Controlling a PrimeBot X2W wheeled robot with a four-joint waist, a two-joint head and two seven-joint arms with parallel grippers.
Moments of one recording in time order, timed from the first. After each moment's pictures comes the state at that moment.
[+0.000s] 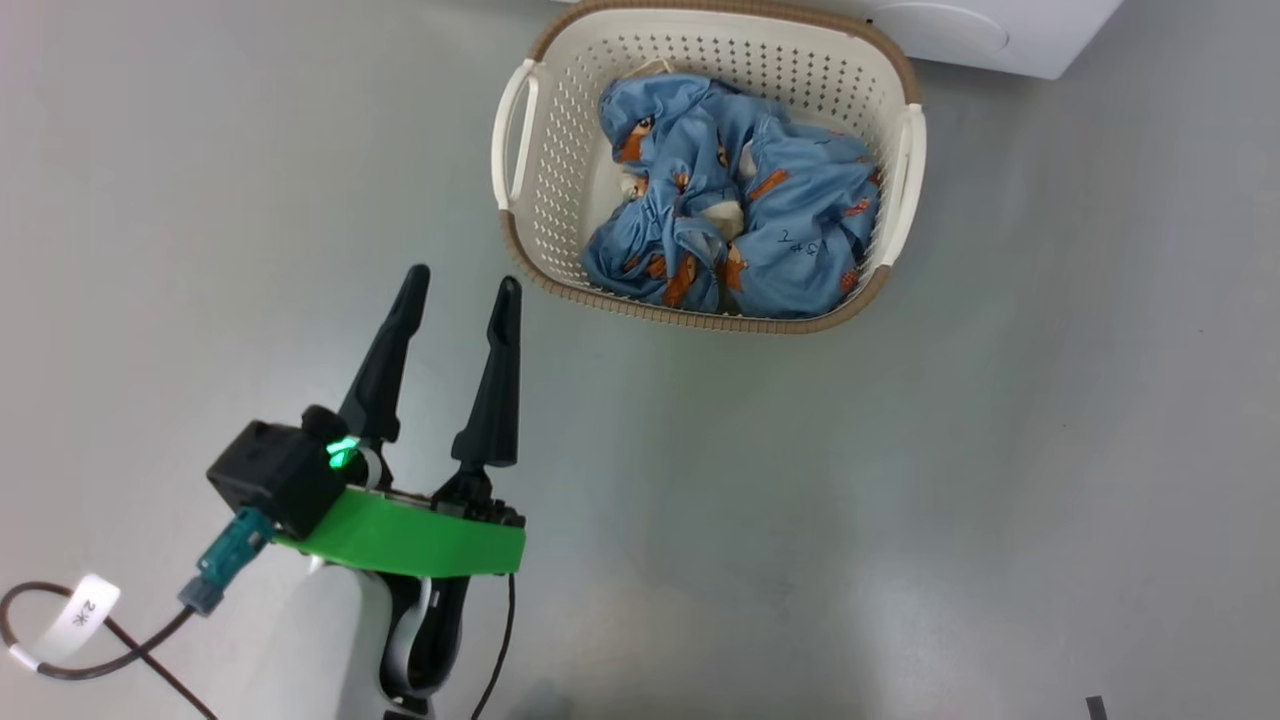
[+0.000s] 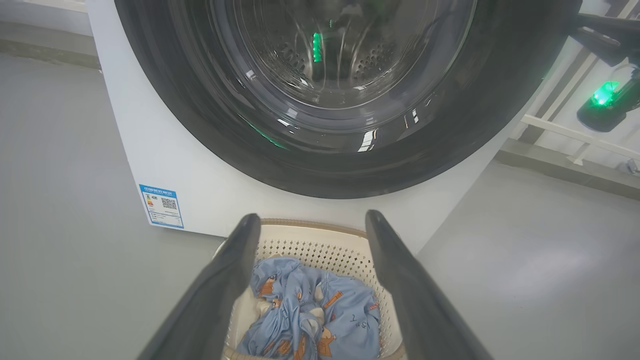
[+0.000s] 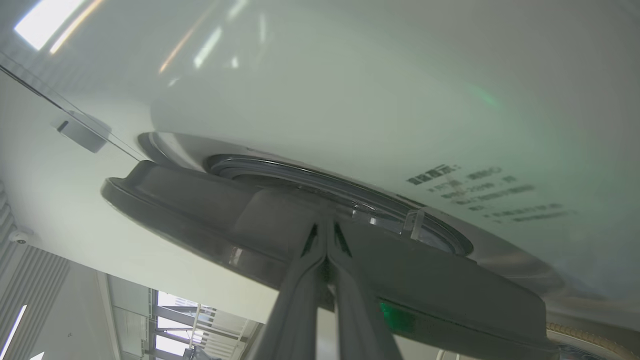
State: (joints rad) left arm -0.40 0.03 -0.28 0.18 -0.44 -0.13 -0.26; right arm -1.21 -0.47 0.21 0.43 1.61 0.12 0.47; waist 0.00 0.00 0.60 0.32
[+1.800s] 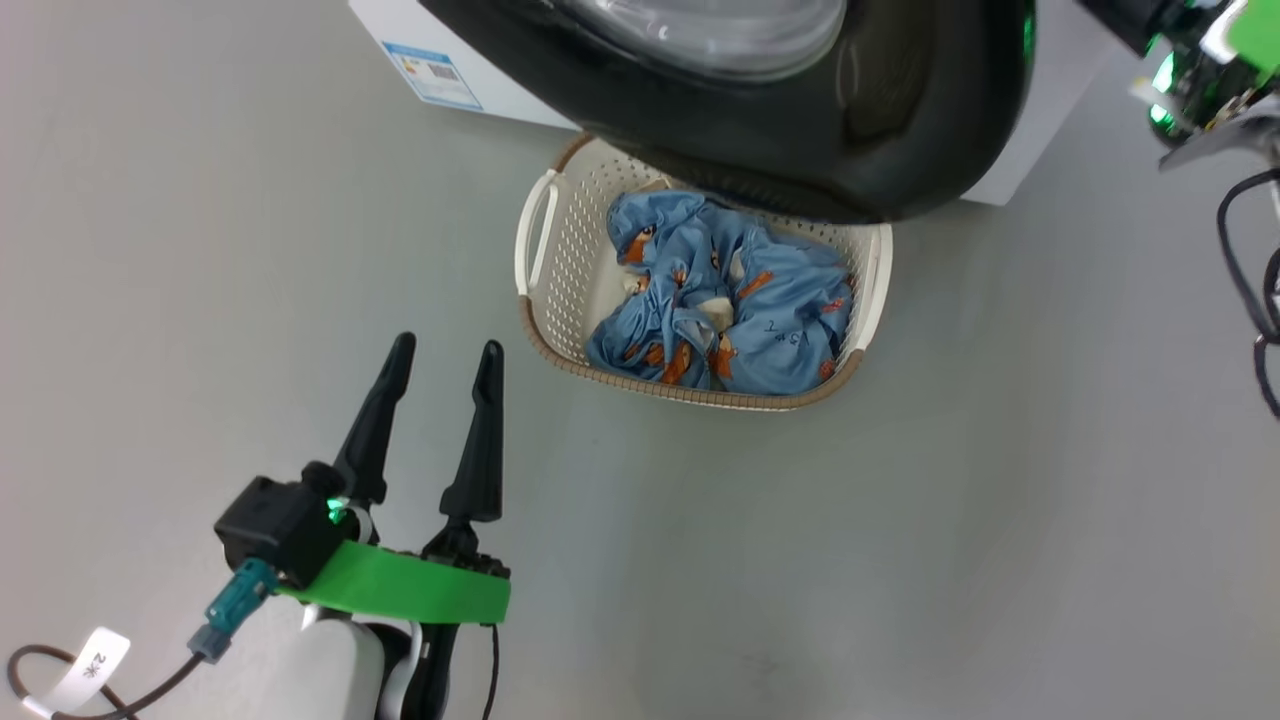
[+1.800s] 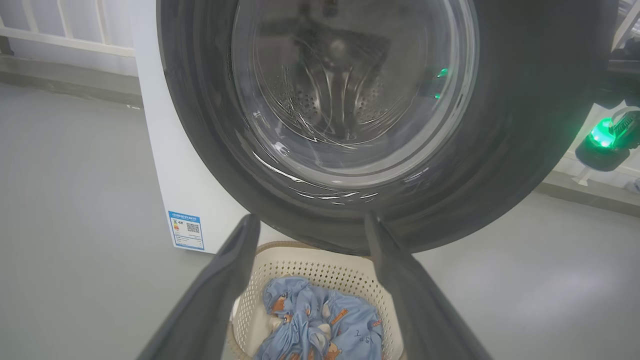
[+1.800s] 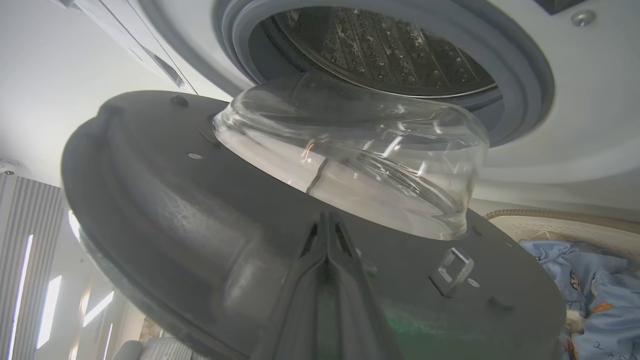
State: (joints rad) left arm -0.32 0.03 -0.25 0.20 -0.40 -0.13 -0.26; right arm -1.05 -0.40 0.31 0.46 1.61 0.12 0.63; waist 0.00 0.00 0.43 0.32
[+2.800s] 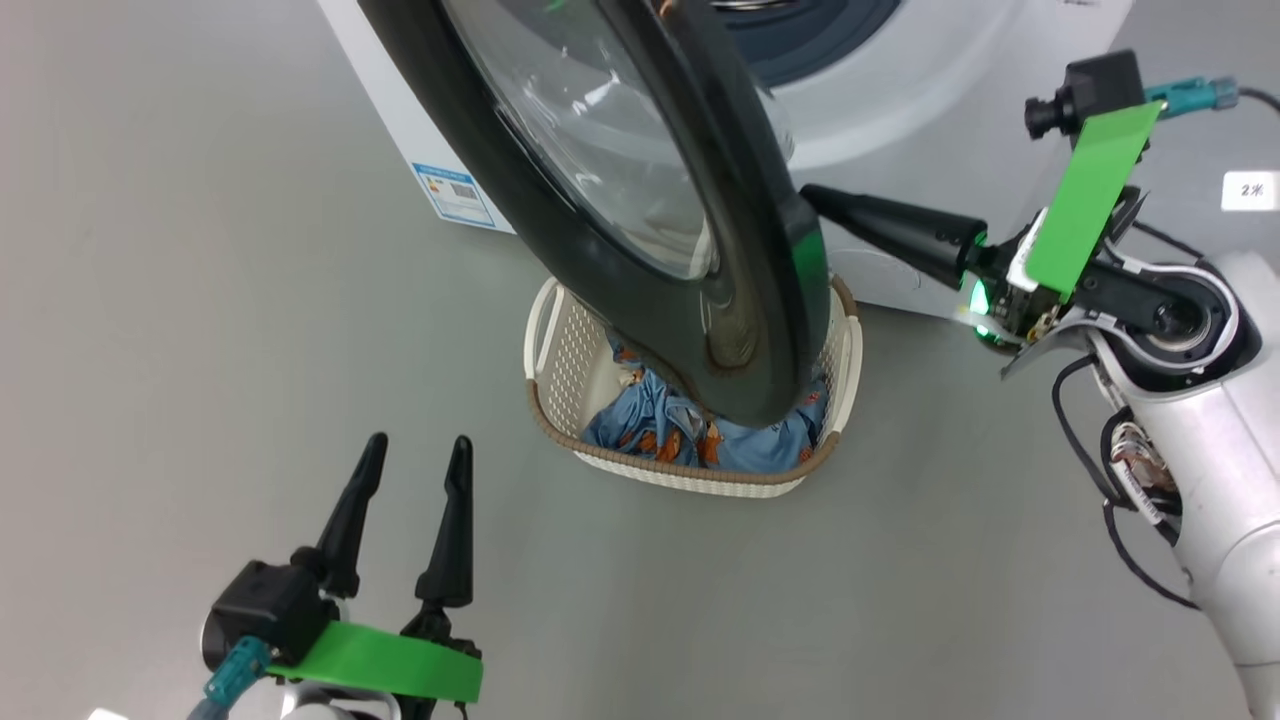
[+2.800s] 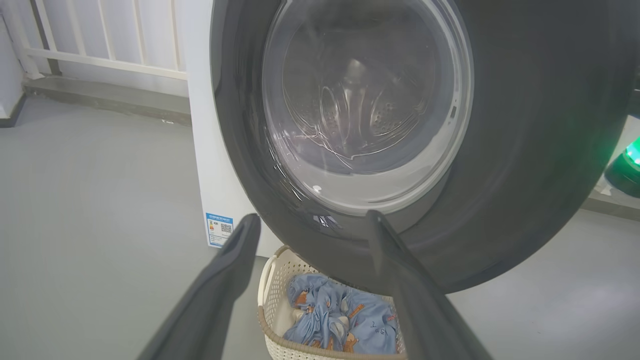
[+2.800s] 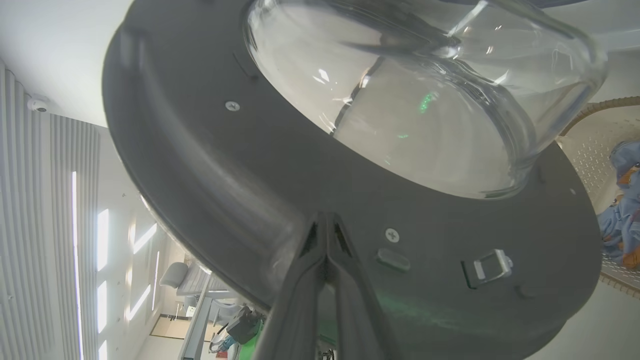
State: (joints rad) left arm -0.19 0.03 -0.19 0.23 -0.34 -0.13 -0.26; right arm -0.81 -0.27 0.32 0.39 1.63 0.12 0.77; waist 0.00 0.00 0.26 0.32
